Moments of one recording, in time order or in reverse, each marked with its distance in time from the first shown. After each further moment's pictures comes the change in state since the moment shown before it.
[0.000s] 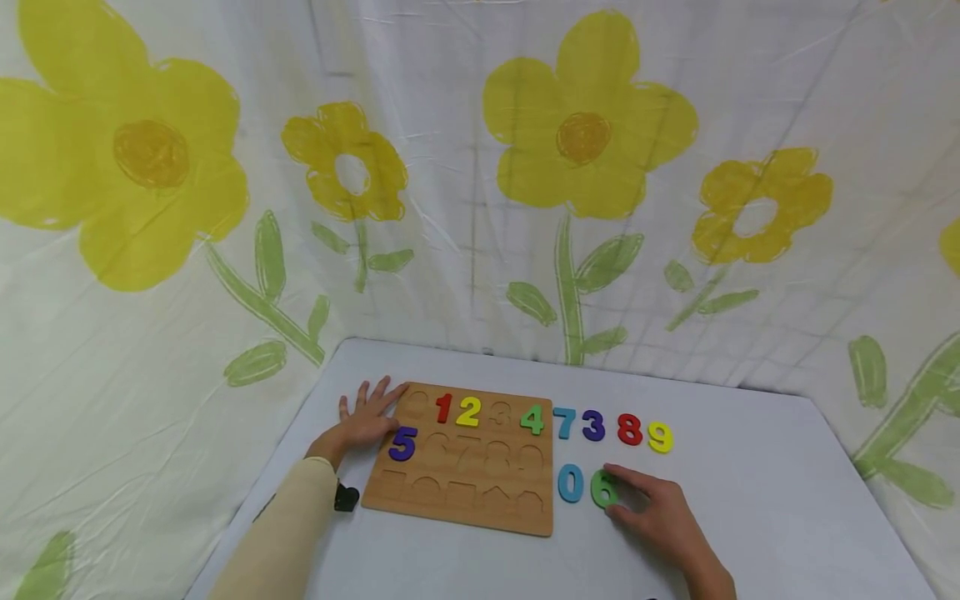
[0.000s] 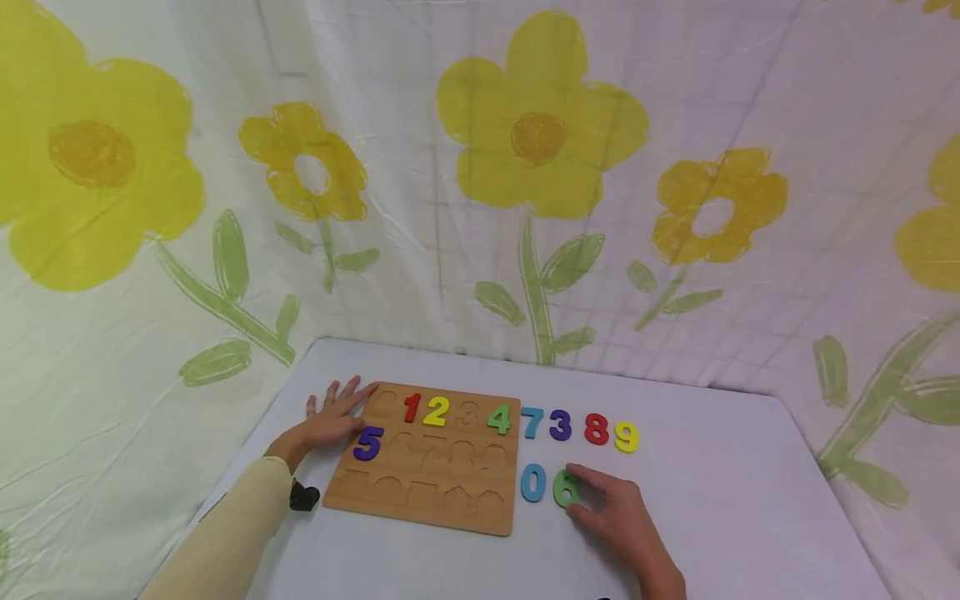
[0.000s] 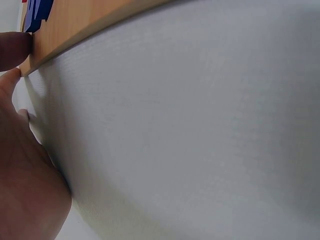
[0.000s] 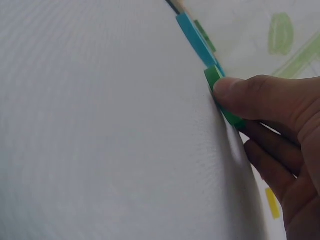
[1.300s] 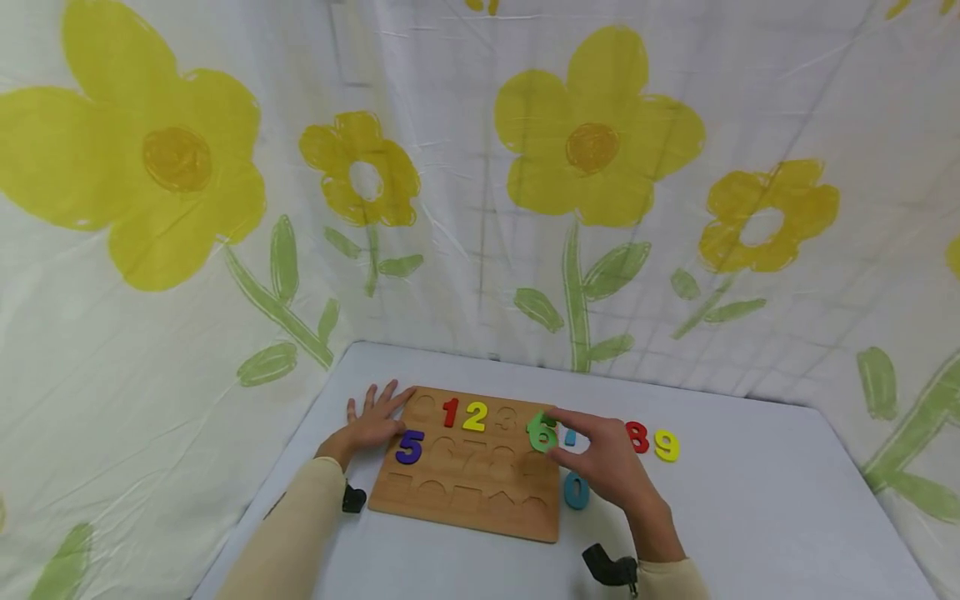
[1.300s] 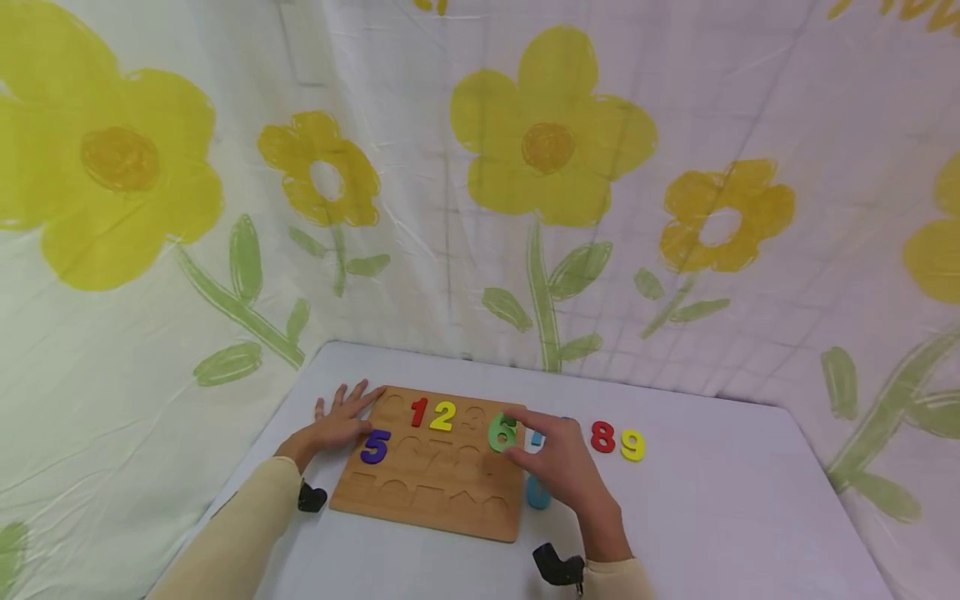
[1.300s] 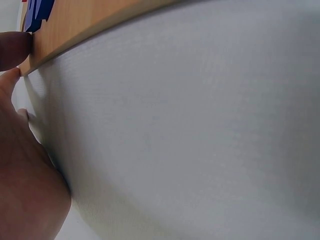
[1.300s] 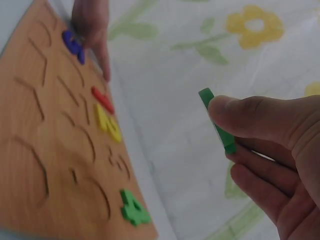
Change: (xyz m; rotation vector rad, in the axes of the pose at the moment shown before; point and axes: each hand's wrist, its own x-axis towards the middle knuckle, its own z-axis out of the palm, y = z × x) left_hand -0.008 0.010 -0.006 0.012 -0.017 -0.001; right_hand 0.048 -0.122 -0.006 0.070 0.101 -0.366
